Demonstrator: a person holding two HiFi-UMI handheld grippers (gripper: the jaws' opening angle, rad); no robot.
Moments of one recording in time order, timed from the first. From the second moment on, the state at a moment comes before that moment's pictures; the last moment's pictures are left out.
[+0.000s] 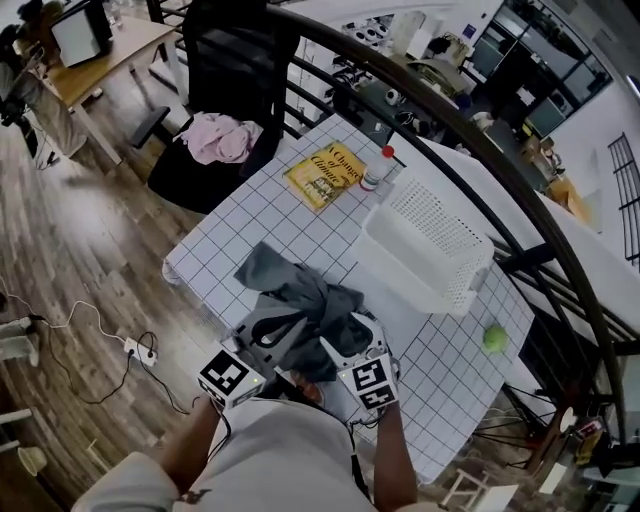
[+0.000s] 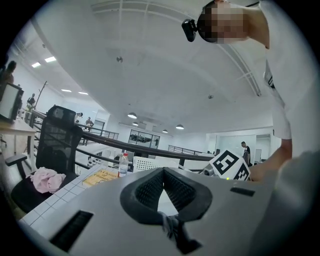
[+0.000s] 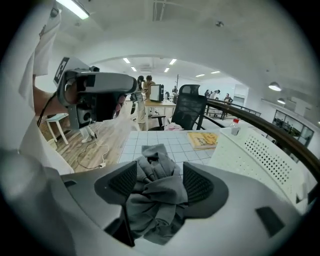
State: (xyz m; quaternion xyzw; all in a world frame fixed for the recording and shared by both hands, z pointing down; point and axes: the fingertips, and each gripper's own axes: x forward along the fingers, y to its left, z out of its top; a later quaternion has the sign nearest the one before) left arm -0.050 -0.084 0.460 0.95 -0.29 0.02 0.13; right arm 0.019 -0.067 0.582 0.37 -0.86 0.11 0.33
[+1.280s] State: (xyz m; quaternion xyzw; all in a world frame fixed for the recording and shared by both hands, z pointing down) left arm -0.073 -0.072 0.493 0.91 -0.37 0.07 0.16; right arm -0.010 -0.087 0.732 0.18 -0.86 0.09 0.47
